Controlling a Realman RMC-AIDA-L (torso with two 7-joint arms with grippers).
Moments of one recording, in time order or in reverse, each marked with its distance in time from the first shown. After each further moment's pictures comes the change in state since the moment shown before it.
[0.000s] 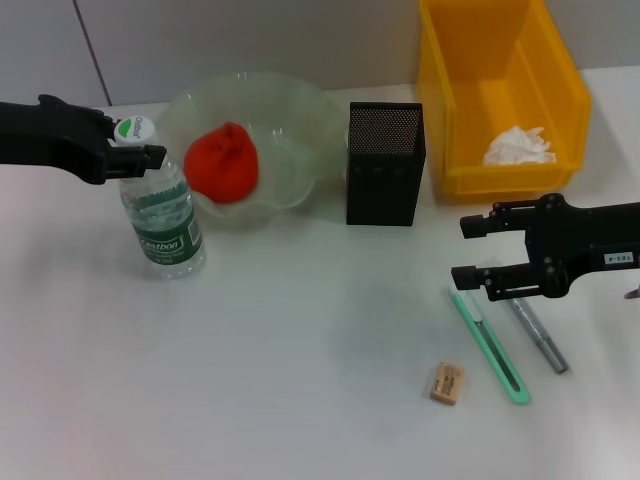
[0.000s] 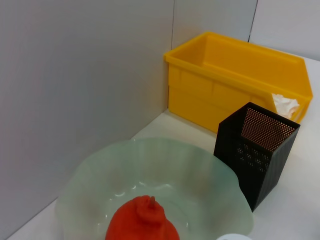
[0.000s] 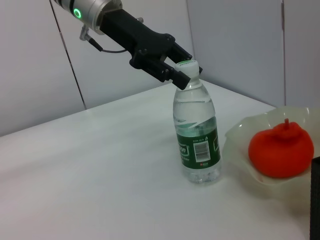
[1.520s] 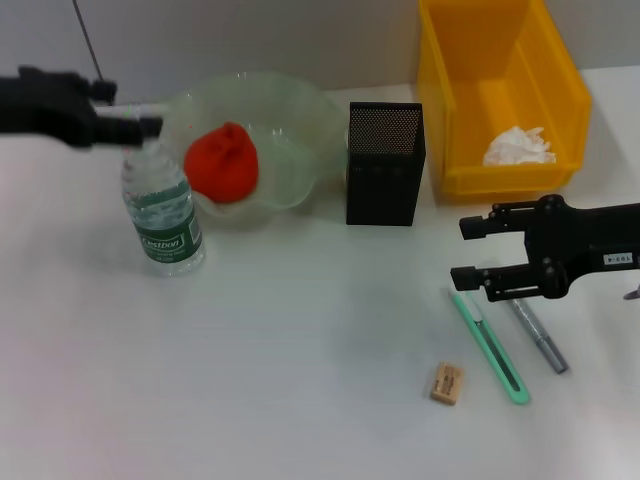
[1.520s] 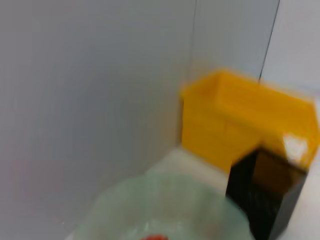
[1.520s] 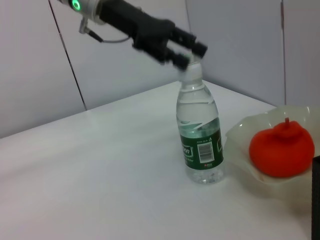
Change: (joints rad) left arm 0.000 -0.003 -0.064 0.020 -0.044 0.000 -0.011; right arm 0.000 0.001 0.000 0.002 0.000 0.000 0.007
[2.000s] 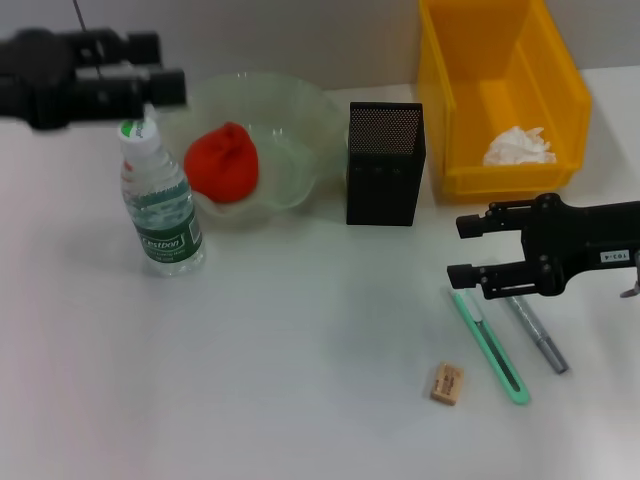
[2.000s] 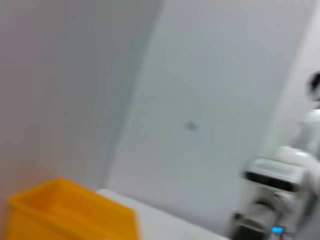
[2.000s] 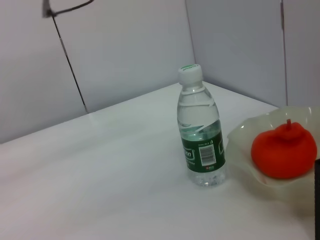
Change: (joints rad) left arm 0.009 0.062 -0.136 -0.122 -0.441 0.393 0.026; right arm 0.006 0.002 0.000 0.001 0.002 -0.002 0.020
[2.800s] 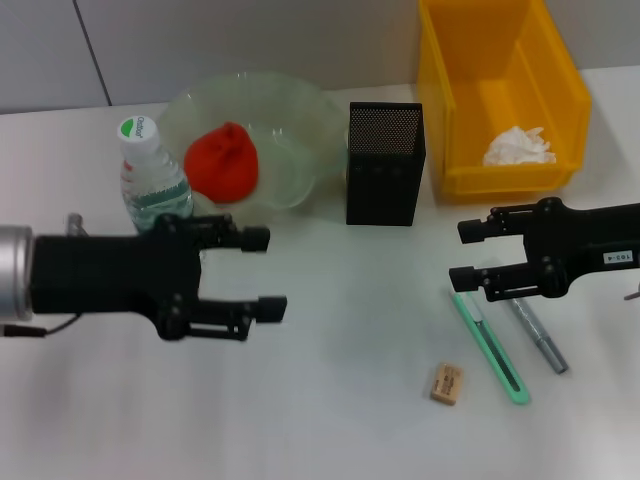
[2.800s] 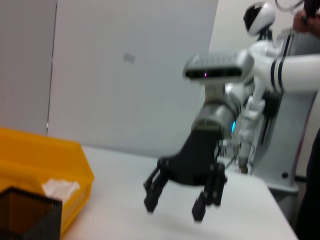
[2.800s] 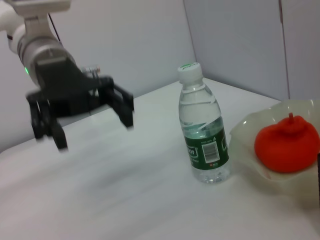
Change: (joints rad) left arm 0.062 -0.084 0.197 -0.289 0.103 -0.085 0.543; right arm 0.001 -0.006 -0.005 0.000 -0.004 -0.014 0.050
